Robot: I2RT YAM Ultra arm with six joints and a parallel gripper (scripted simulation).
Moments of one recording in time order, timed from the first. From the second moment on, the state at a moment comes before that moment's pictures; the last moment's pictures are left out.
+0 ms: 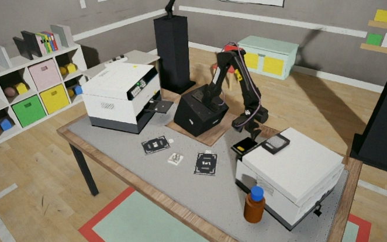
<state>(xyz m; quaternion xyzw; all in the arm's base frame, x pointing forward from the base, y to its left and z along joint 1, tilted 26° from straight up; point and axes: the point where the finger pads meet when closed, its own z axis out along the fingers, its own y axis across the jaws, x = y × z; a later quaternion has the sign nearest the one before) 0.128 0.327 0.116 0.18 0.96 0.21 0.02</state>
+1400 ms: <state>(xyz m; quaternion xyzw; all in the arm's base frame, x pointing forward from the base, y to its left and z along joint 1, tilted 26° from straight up) 0.135 0.348 0.074 0.18 0.96 0.22 0.02</state>
